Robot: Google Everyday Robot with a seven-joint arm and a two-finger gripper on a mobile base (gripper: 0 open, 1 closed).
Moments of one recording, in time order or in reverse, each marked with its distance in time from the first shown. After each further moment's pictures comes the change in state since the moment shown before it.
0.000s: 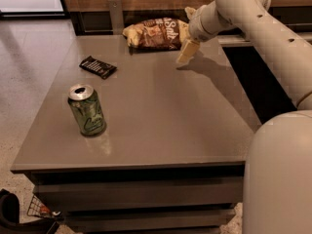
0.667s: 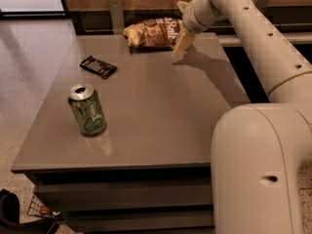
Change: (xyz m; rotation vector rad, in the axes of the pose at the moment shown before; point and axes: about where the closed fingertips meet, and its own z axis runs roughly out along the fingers) arm -0.014 -0.023 0.023 -0.037 -0.021 -0.054
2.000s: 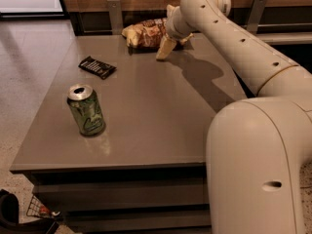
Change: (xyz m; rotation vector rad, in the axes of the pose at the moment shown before) arm -0.019 0.002 0.055 0.114 0.076 0.045
